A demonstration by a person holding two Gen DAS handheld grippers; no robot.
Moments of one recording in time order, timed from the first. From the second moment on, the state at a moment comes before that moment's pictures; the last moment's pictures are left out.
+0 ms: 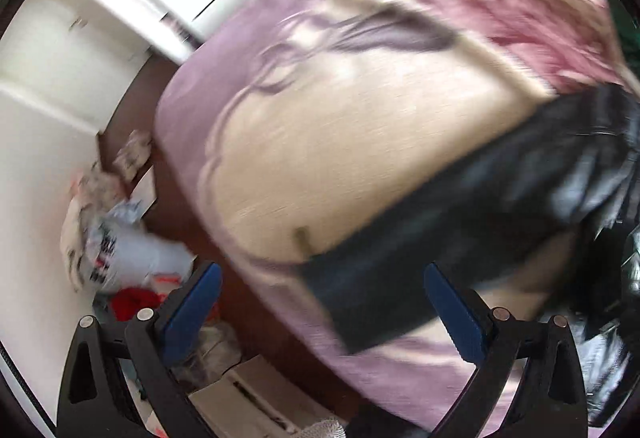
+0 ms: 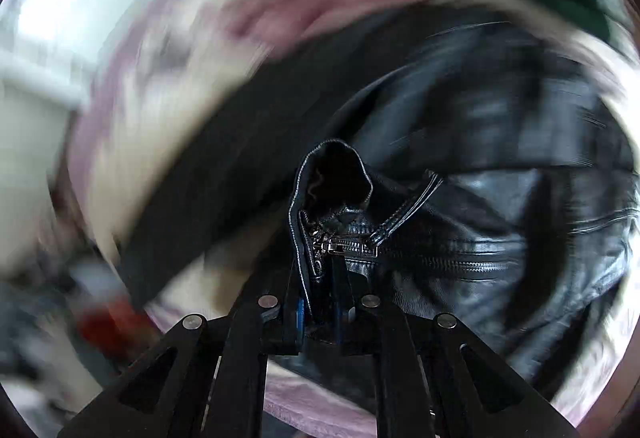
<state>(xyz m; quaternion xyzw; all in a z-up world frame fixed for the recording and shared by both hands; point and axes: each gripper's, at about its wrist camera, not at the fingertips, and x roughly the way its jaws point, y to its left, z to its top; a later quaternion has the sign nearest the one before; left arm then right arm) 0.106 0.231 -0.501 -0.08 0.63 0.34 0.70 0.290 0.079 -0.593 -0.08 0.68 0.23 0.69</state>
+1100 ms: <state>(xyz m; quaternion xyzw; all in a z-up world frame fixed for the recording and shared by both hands) 0.096 0.276 -0.644 -0.34 0.64 0.21 0.66 0.433 -0.221 -0.682 0.16 0.66 -0.18 0.71</state>
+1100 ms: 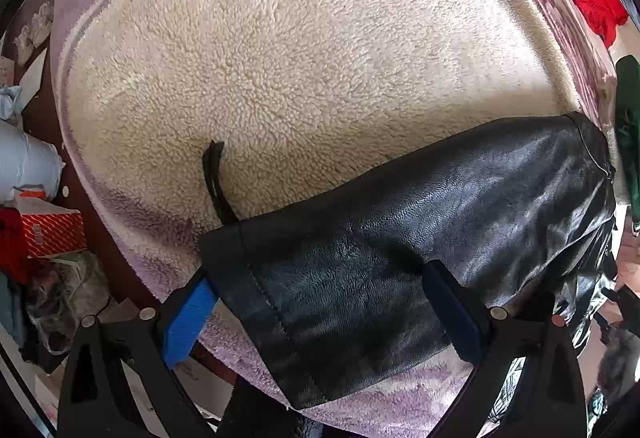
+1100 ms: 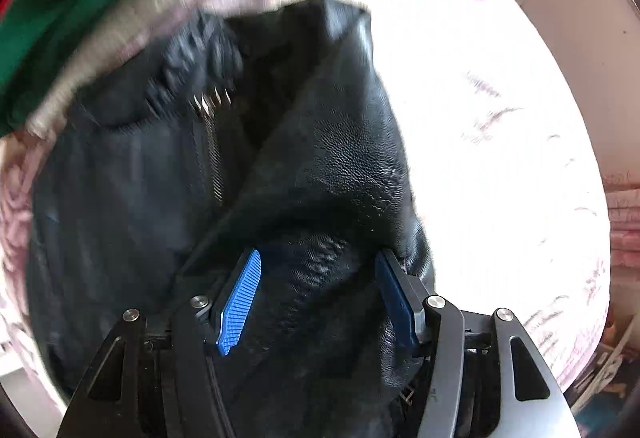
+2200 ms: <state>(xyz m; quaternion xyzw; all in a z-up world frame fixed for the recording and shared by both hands) 0.100 0.293 -0.639 -0.36 0.64 0.22 0.64 0.268 -0.227 -0.720 0.35 0.64 -0.11 0.68</state>
